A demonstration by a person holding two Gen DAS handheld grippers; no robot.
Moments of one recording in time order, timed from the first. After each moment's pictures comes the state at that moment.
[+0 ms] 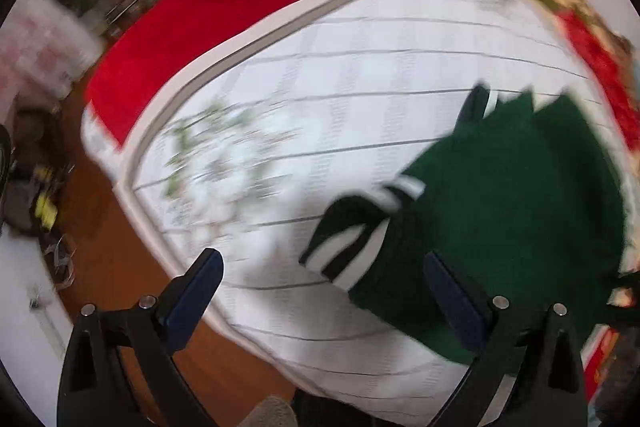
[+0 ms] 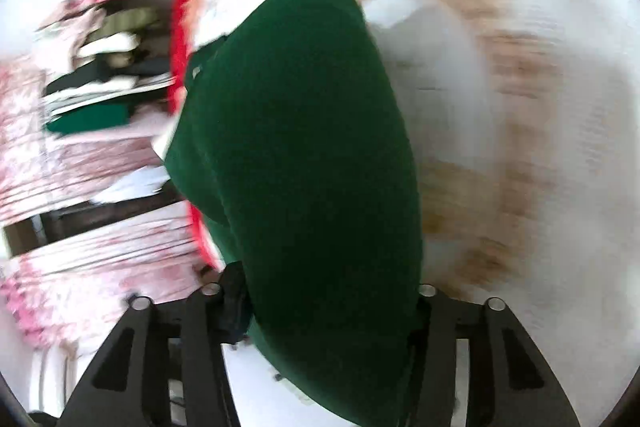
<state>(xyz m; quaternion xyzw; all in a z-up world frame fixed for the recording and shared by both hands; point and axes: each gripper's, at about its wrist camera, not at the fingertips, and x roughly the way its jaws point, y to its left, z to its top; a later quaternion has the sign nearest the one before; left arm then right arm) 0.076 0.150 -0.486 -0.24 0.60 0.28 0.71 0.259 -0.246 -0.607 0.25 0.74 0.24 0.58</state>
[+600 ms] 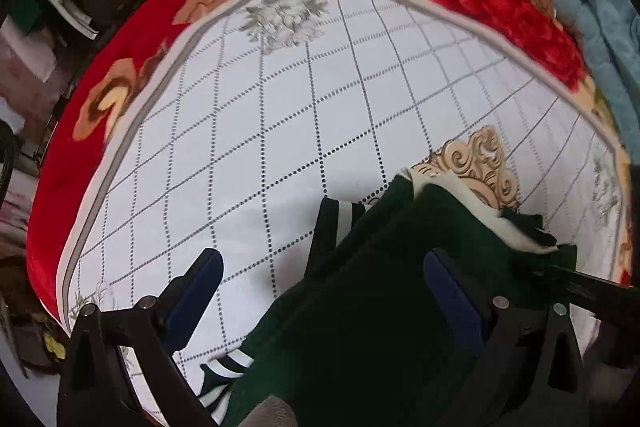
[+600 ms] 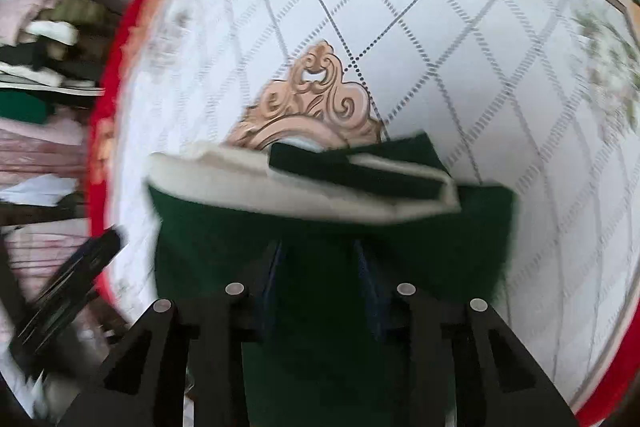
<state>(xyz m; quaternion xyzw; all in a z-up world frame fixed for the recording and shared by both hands) 0.286 0.047 -0.503 -0.10 0.60 0.16 0.78 0.341 -0.196 -0.584 0.10 0.72 0.16 0.67</state>
